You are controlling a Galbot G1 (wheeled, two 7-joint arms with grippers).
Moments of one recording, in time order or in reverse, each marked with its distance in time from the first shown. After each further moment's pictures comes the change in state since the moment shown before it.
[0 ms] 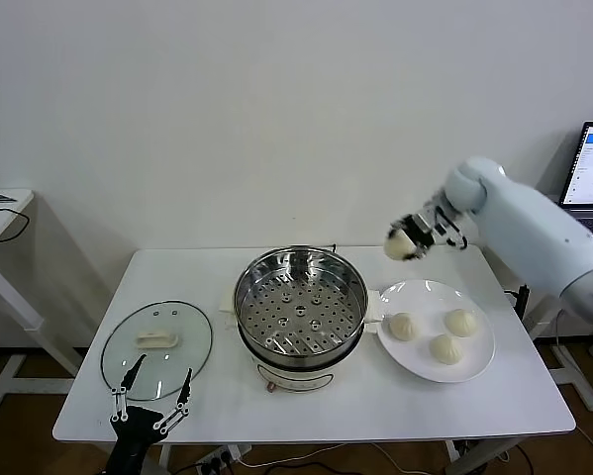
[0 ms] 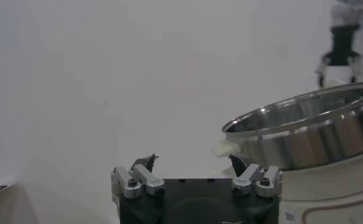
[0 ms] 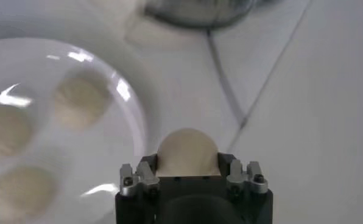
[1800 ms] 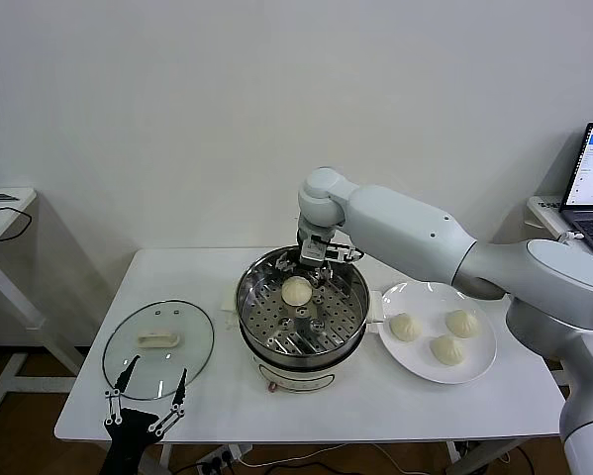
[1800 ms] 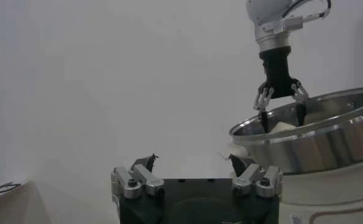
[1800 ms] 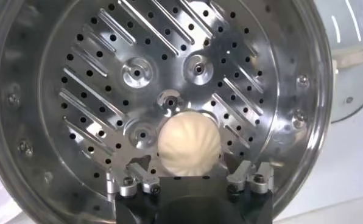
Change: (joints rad) left arm 0.015 -0.017 -0.010 -0.015 -0.002 -0.013 -0.015; right arm 0.009 0.272 -0.181 0.014 -0.002 0.011 -0.099
